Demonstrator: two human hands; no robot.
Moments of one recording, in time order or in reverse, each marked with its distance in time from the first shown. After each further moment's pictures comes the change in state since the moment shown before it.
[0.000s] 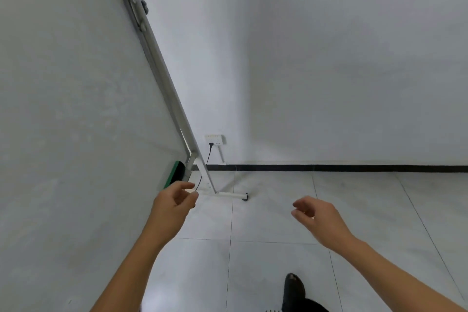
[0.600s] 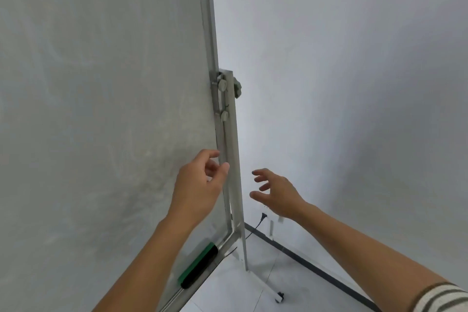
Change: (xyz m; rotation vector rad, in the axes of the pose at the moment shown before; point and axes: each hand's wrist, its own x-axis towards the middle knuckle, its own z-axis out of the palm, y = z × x) left_hand 0.273 0.146 -0.080 0.092 0.632 0.121; right_hand 0.403 -0.306 0.016 -0.159 -0.392 -0.614
